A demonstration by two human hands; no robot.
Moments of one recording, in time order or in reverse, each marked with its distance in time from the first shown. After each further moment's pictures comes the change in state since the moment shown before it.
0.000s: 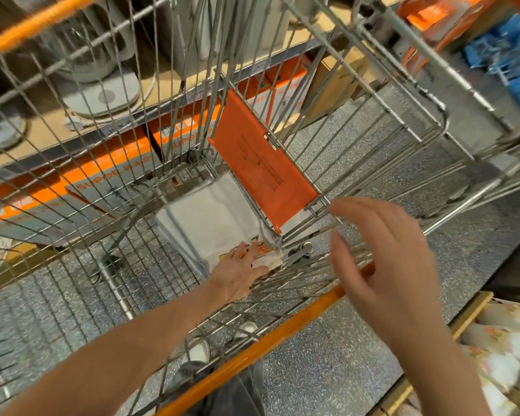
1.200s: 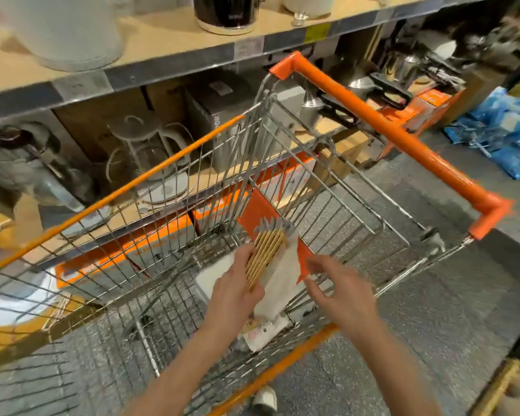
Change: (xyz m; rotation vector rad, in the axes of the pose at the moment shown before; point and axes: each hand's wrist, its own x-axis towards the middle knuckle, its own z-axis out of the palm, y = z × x) left_hand -0.150 0.010 -0.201 -0.893 0.747 -0.230; right_hand 0.025 -0.014 -0.007 0.130 -0.247 0.218
